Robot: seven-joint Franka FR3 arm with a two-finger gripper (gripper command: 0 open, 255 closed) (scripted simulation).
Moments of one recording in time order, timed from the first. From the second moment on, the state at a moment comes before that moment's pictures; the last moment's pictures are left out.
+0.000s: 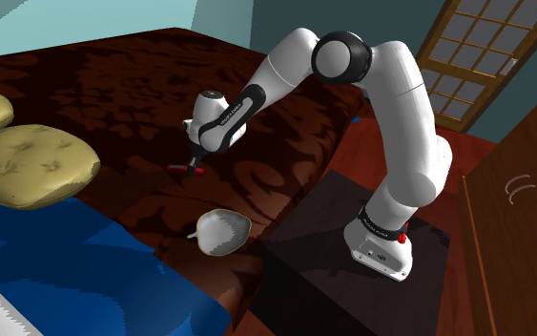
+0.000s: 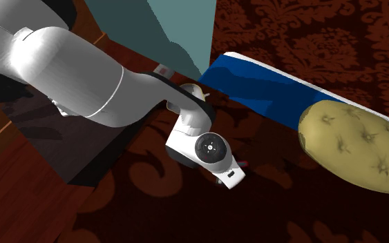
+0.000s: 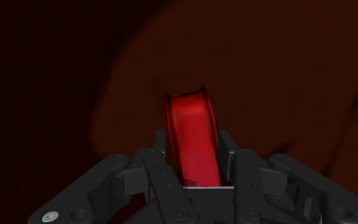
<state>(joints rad) -0.03 0.77 0.27 -1.84 -0.13 2.78 -0.31</state>
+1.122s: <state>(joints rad) -0.06 0.65 0.31 -1.88 -0.10 2.69 -0.31</state>
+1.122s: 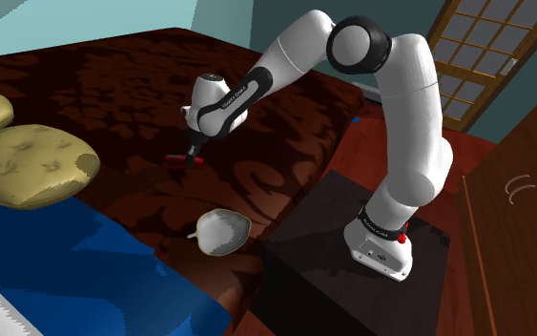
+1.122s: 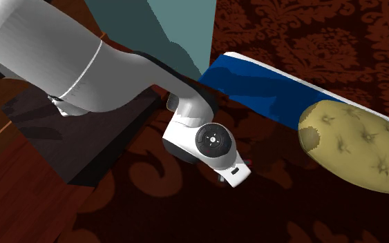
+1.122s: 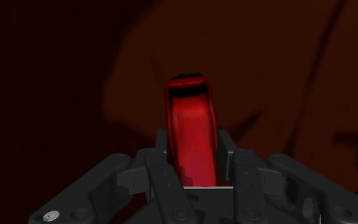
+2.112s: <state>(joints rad) -0.09 0.48 0.36 -1.95 -0.06 2.59 -0.31</state>
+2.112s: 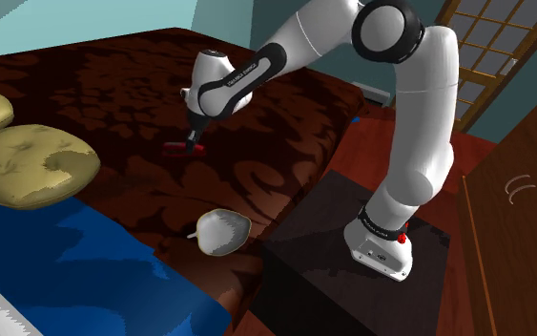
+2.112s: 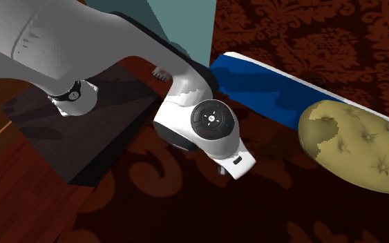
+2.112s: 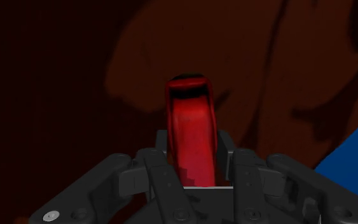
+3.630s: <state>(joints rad) 0.09 -0.06 0.61 -2.70 0.23 2.87 -0.09</state>
